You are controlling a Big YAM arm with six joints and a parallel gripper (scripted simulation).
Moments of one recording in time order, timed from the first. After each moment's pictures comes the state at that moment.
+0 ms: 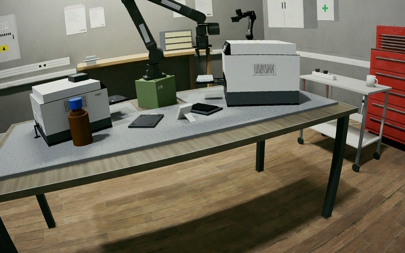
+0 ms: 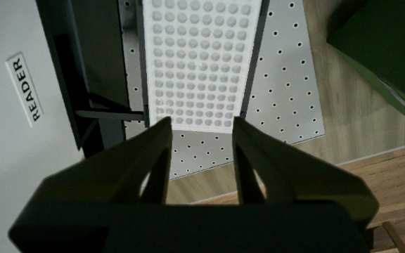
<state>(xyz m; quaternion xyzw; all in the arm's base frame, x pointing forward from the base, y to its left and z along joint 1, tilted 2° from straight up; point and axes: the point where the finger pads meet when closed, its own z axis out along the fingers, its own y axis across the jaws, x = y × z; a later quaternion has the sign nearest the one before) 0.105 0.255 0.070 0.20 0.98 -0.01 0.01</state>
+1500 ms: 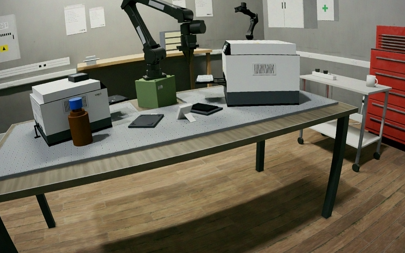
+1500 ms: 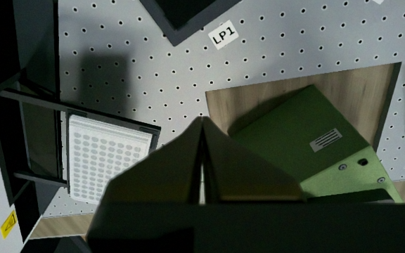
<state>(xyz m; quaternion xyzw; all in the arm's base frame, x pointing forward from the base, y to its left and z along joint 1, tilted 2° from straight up) 0.214 0.124 0.088 0.09 1.00 -0.01 0.02</state>
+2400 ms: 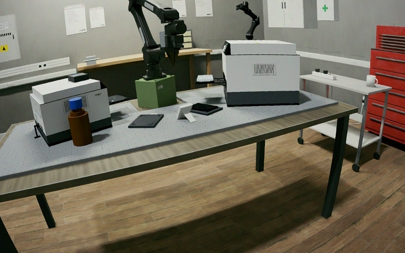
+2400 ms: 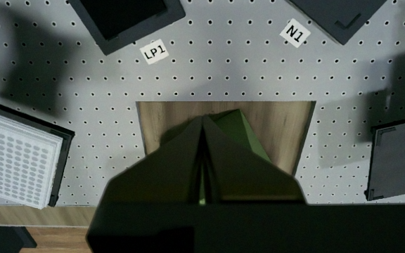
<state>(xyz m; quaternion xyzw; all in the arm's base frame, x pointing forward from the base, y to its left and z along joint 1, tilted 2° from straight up) 0.230 0.037 0.093 0.00 1.00 -0.01 0.02</state>
